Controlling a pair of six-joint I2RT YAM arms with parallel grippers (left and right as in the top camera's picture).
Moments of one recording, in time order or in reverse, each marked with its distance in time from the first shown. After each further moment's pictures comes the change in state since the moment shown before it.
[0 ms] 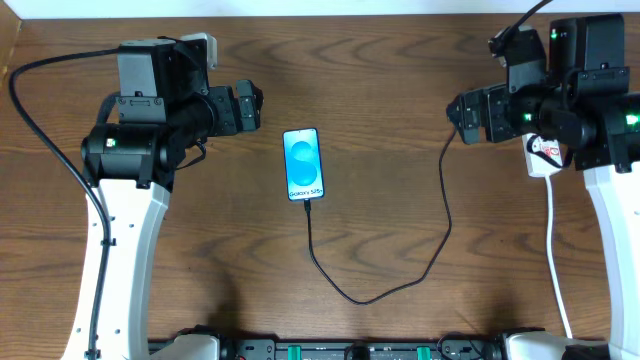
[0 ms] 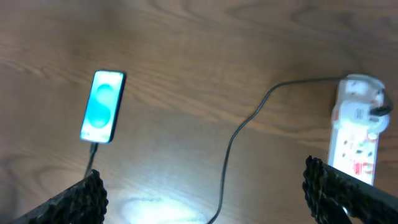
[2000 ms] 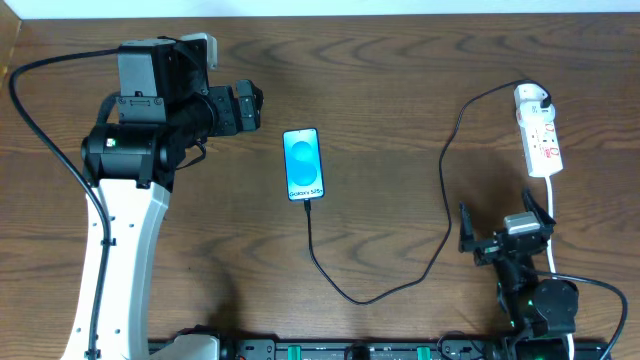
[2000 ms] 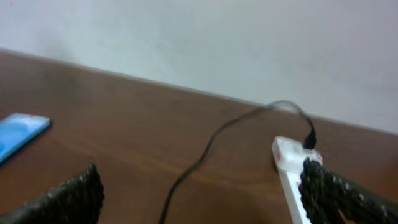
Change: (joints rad) left arm 0.000 0.000 0.000 0.000 -0.001 0.000; right arm -0.051 -1.432 -1.733 1.154 0.111 -0.076
